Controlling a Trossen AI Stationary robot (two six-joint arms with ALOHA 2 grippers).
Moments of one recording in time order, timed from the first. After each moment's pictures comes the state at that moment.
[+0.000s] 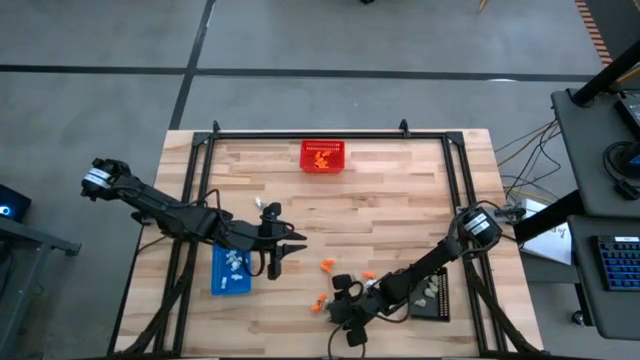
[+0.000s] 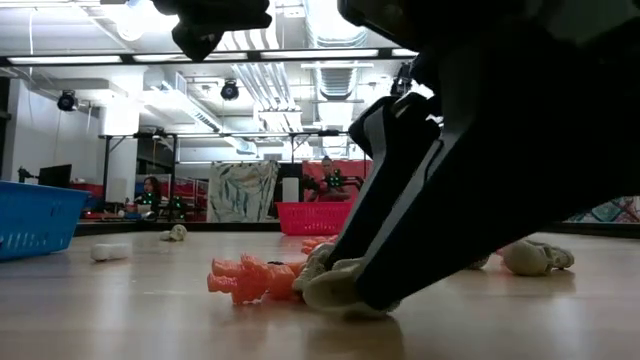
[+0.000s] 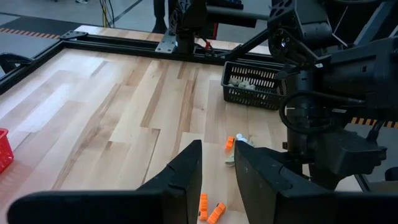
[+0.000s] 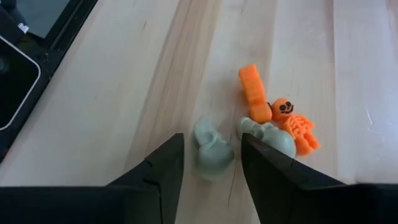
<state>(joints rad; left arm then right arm) -0.38 1.26 0.80 0.08 -0.39 -0.27 0.57 2.09 1.25 0.04 0.20 0.24</state>
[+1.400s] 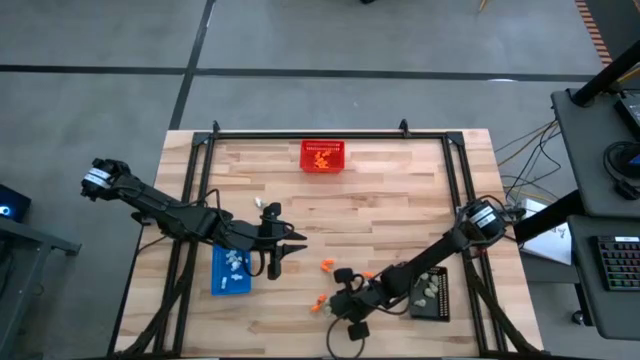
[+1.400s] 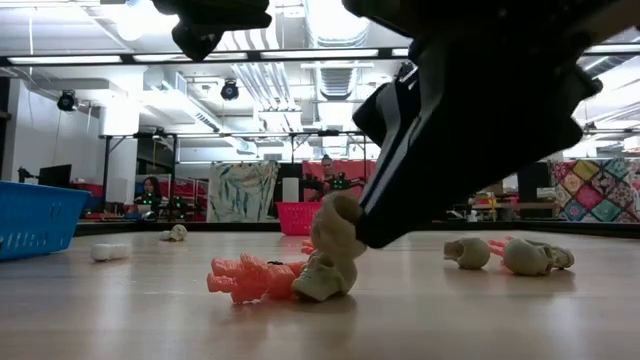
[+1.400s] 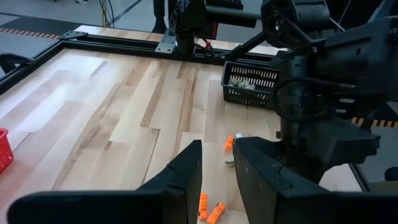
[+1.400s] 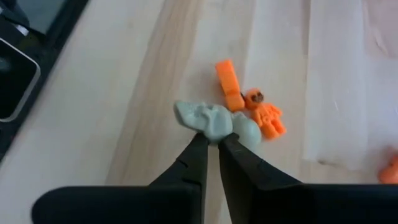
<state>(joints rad) -0.38 1.26 0.80 0.08 -0.39 -0.27 0.54 2.02 1.23 -0.05 0.16 0.24</state>
